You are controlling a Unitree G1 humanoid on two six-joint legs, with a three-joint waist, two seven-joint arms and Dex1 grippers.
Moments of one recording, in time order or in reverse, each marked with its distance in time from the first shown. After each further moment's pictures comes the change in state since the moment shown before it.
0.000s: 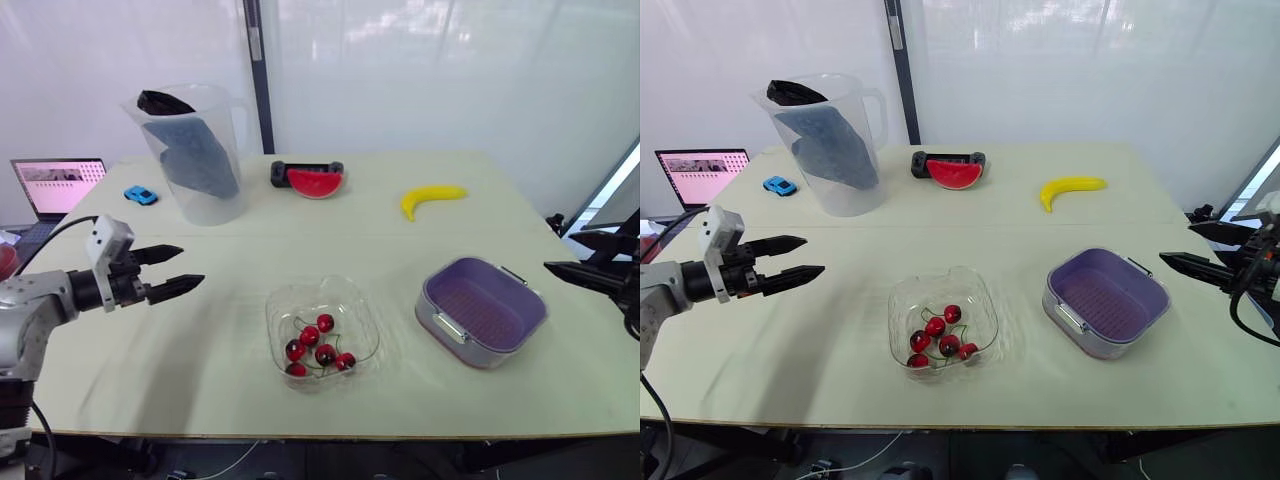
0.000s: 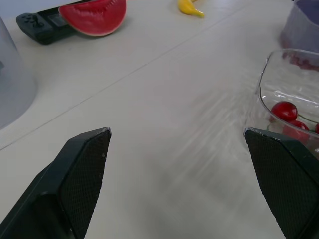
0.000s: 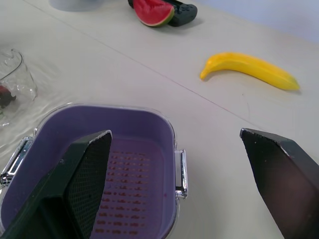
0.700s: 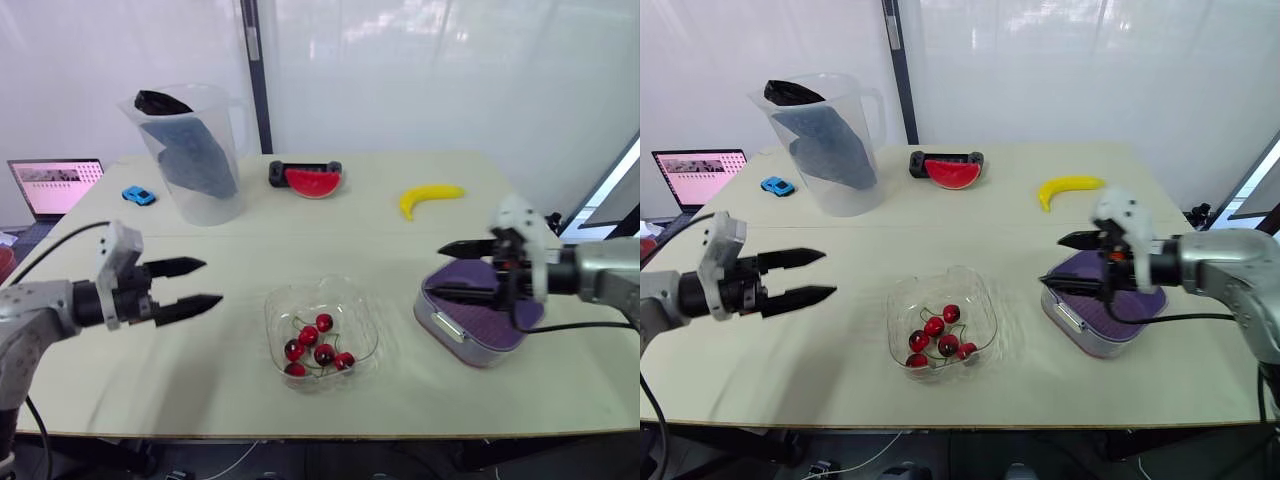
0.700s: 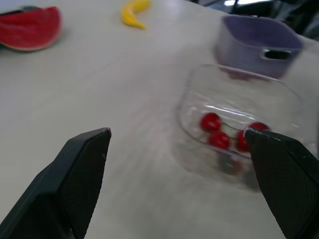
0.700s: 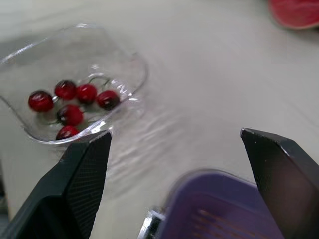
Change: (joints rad) left arm 0.186 0.044 0.093 -0.387 -0.235 0.224 -0.027; right arm -0.315 0.074 0.448 -0.571 0.131 0.470 -0.227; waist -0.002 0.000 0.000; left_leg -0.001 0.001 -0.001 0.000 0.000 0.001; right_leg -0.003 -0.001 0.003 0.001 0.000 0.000
